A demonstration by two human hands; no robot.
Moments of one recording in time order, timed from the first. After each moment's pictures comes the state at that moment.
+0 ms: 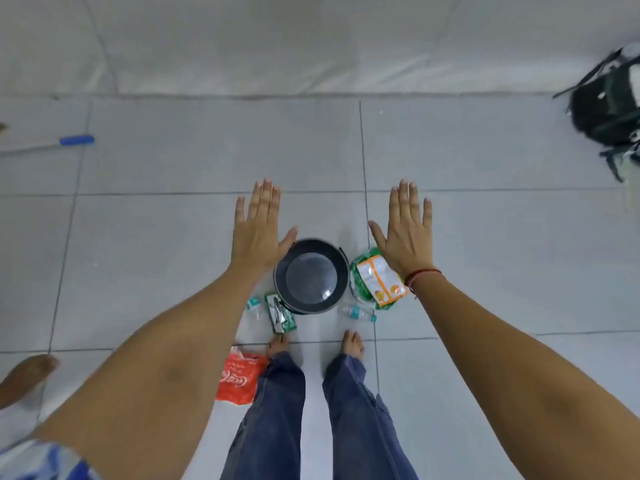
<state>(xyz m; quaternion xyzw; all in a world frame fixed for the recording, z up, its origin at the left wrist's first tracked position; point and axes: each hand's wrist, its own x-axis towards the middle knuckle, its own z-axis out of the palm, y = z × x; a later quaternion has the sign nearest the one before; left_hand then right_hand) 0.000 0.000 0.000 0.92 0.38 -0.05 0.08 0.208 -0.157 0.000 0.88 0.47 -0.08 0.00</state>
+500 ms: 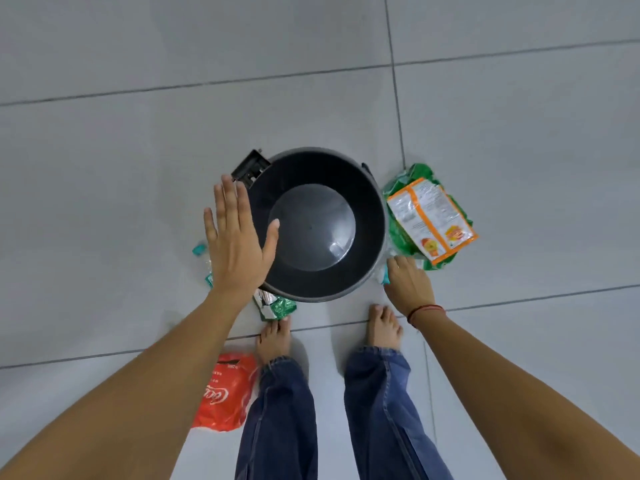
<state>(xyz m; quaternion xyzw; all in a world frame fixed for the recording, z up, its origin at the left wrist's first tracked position) -0.041 -0.040 -0.378 0.88 0.45 -0.09 0.11 0.130 -0.261 -0.442 0.84 0.41 -0.34 0.14</state>
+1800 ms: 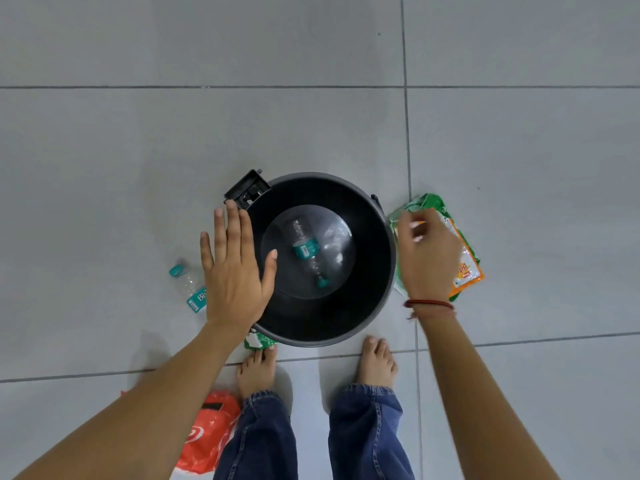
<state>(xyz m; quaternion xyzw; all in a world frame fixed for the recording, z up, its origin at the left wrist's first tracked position) -0.040 -0.041 -0.416 0.89 0.45 -0.07 0.09 0.167 -0.156 -0.380 0.93 0.16 -0.10 -0.32</state>
